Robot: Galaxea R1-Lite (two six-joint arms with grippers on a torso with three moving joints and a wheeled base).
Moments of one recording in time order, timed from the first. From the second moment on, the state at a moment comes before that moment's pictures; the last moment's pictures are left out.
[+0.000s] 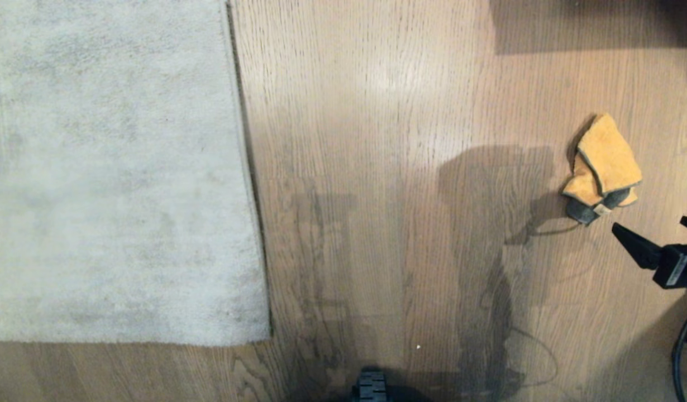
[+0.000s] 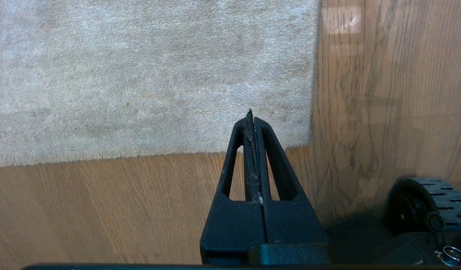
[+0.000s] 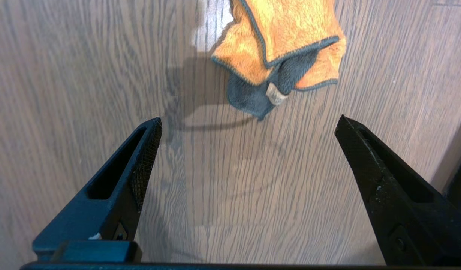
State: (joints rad) left arm 0.00 0.00 0.00 0.00 0.00 0.03; right arm -0.17 1.28 -0.23 -1.03 0.08 -0.11
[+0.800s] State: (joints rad) left arm 0.00 0.00 0.00 0.00 0.00 0.03; right arm -0.16 1.18 -0.12 -1.03 0.08 -0.11
